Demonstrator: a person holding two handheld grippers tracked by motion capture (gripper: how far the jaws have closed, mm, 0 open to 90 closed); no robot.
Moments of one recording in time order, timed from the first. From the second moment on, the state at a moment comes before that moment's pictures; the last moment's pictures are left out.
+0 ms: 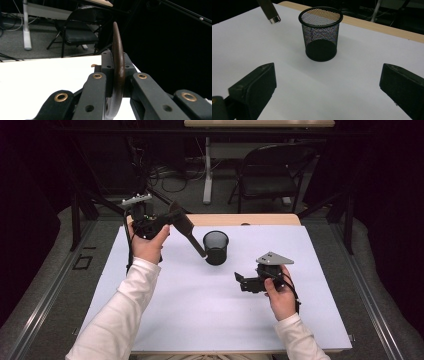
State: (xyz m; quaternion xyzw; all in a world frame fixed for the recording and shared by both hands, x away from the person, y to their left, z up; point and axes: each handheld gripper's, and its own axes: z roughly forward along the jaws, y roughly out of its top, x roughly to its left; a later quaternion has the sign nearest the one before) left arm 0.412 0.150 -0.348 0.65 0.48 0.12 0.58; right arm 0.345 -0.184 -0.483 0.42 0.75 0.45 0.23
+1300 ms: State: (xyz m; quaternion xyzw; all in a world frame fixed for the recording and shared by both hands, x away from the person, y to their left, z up) left arm 0.452 0.125 -0.355 0.61 0.52 0.16 0.57; right arm 0.344 -0.185 -0.484 0.42 0.75 0.45 0.23
